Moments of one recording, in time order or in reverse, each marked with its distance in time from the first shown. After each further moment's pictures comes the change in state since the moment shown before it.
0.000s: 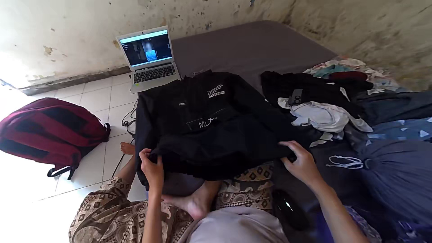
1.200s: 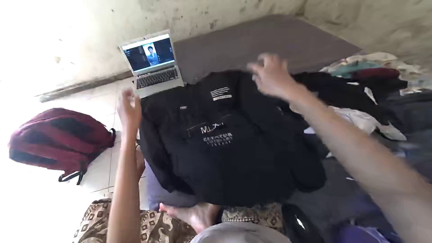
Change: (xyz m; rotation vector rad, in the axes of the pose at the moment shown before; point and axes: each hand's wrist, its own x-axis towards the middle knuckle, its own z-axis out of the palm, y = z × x) left_hand 0.203 0.110 -0.020 0.328 -0.397 0.050; right_hand 0.283 -0.053 0.004 -0.290 -0.260 -0.106
